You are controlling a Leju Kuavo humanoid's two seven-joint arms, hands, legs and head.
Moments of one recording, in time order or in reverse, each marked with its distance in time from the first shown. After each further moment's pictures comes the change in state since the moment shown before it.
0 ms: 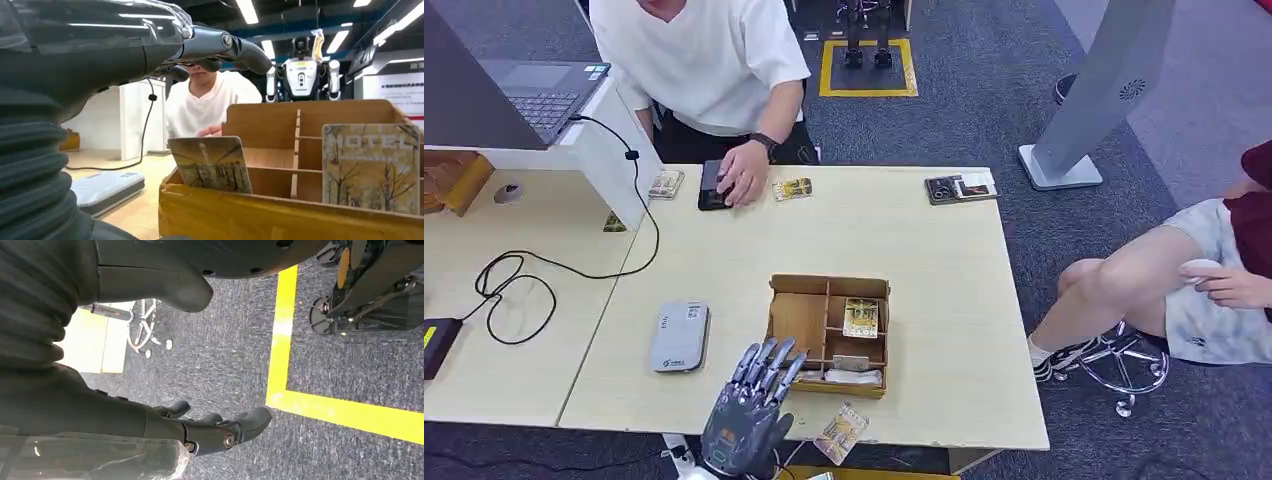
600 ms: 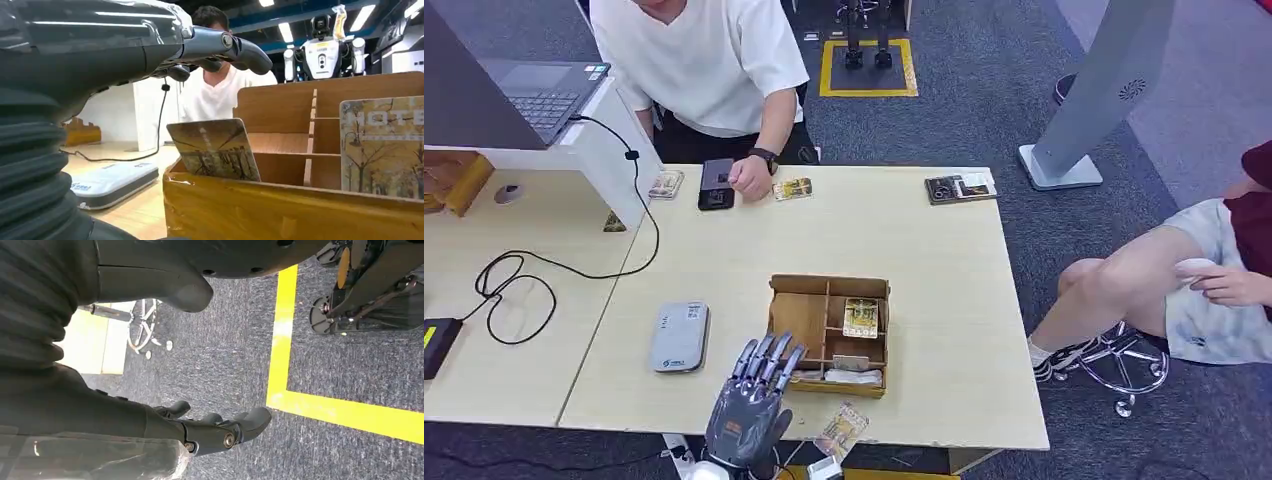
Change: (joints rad) left arm -0.013 -0.028 0.000 0.010 -0.018 -0.071 0.085; right arm 0.000 0.000 -0.006 0.000 0.002 0.000 0.000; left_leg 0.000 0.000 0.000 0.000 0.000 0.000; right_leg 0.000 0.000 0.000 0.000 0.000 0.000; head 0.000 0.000
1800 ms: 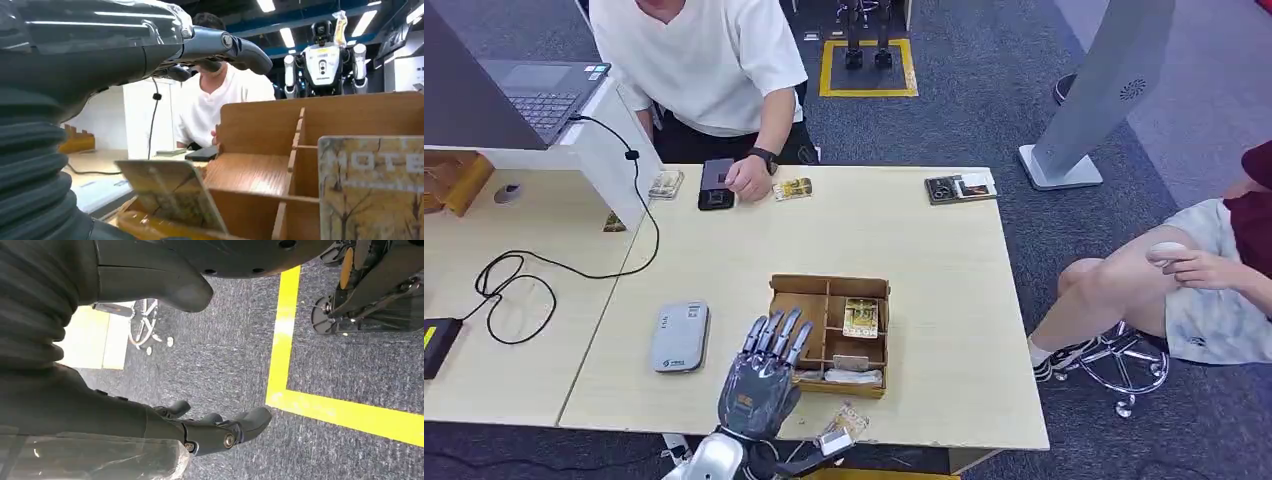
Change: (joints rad) left arm -0.087 -0.054 0.012 0.033 0.006 -0.056 -0.006; right arm -0.001 0.000 -0.002 -0.005 0.024 0.012 0.002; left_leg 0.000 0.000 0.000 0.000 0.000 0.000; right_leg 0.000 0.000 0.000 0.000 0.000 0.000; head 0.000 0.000
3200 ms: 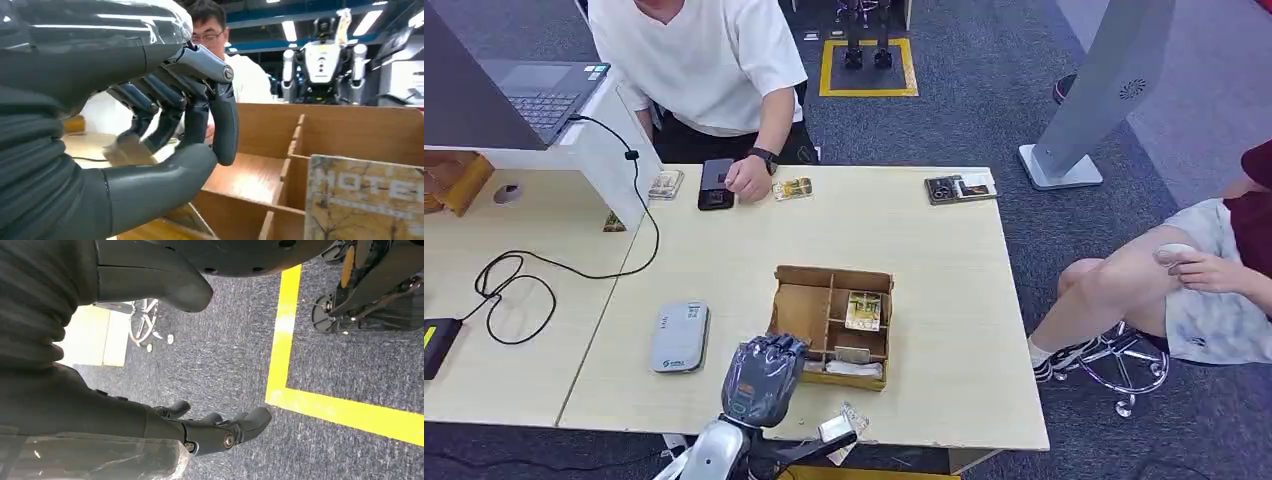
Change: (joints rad) left arm -0.034 -0.014 0.000 0.049 0.117 0.058 -0.063; right arm -0.001 0.000 0.000 0.000 0.014 -0.004 0.001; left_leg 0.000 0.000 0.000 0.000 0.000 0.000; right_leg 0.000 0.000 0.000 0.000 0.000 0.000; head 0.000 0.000
